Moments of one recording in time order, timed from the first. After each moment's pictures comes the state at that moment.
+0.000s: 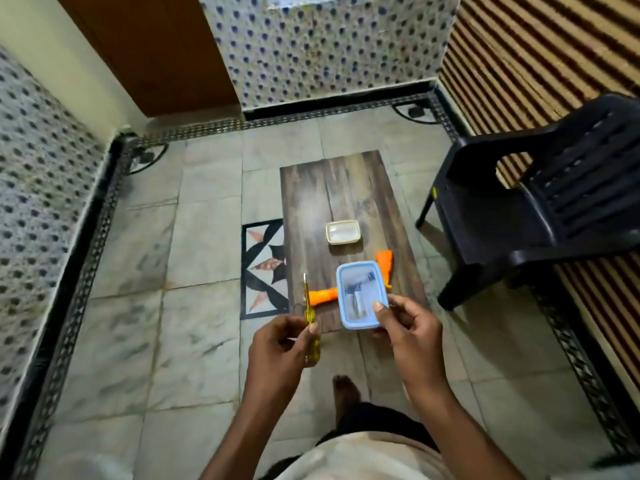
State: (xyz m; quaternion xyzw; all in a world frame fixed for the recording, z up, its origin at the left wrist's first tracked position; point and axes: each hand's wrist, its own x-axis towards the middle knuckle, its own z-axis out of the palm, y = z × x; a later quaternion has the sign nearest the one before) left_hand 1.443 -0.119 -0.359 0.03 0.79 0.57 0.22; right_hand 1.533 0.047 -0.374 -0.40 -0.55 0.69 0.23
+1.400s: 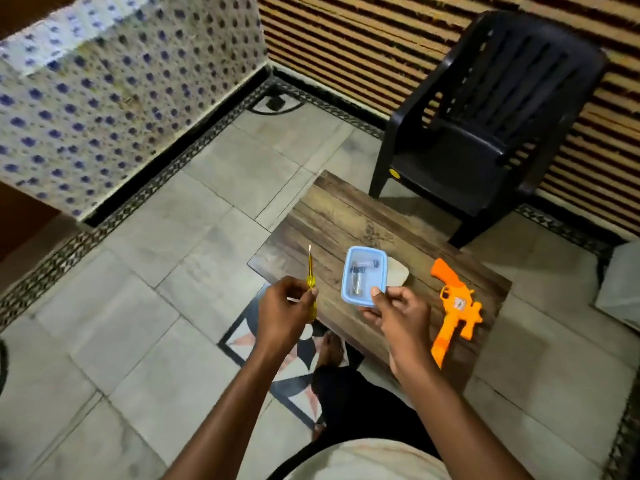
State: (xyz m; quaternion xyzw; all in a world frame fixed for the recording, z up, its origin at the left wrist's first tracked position) left_hand 0.842 0.018 -0.409 0.33 0.77 0.33 0.43; right_hand 1.013 0.033 -0.416 -0.68 -0.23 0.55 0.43
